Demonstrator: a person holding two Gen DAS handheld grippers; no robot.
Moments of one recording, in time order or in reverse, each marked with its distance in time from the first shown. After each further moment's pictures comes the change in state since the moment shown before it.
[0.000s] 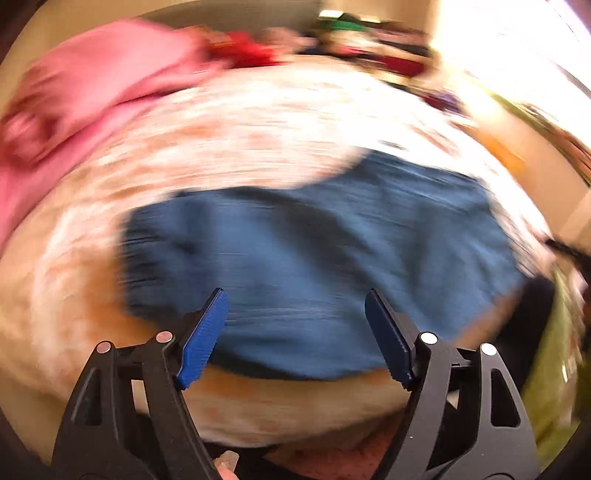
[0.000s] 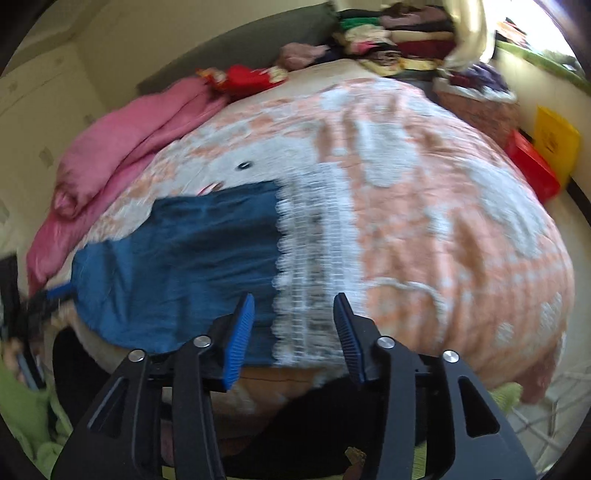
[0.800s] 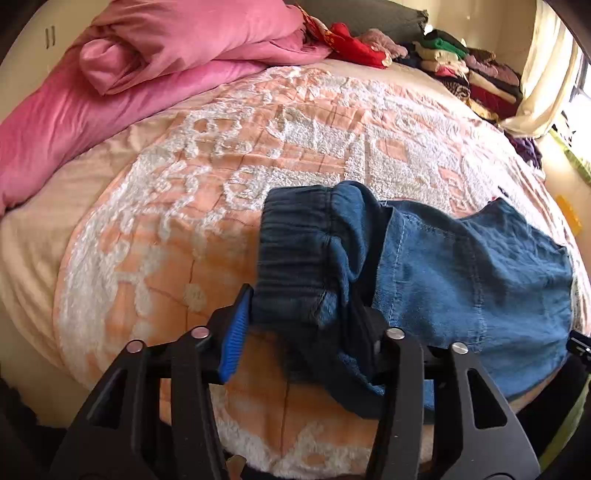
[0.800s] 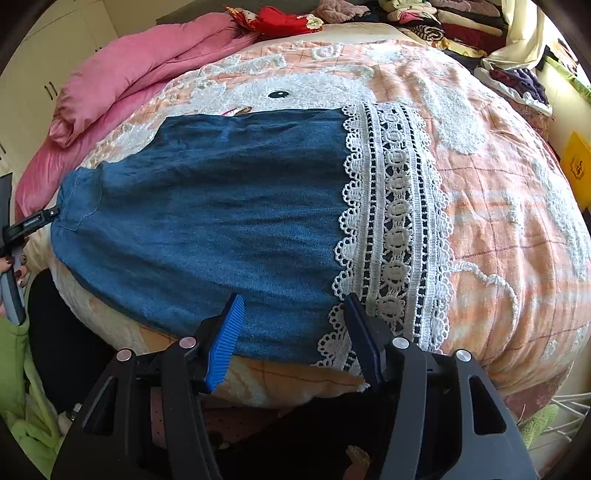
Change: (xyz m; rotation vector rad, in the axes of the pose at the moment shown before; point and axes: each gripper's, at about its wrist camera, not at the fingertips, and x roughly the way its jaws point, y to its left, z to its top) left arm 0.032 0.080 0.009 -0.227 0.011 0.135; right arm 0.059 0.044 -0.011 -0.133 0.191 -0.030
